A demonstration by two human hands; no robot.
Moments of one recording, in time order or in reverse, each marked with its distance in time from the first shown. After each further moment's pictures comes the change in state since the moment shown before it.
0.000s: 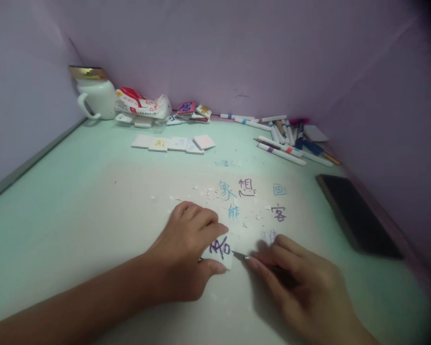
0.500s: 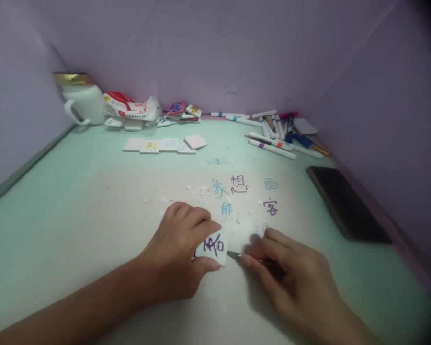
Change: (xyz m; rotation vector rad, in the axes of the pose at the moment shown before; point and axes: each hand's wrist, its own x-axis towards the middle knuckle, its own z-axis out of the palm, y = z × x) left_hand 0.000 0.002 -0.001 0.044 -0.021 -0.037; right_hand 0.000 0.000 0.000 0.031 -0.022 0.022
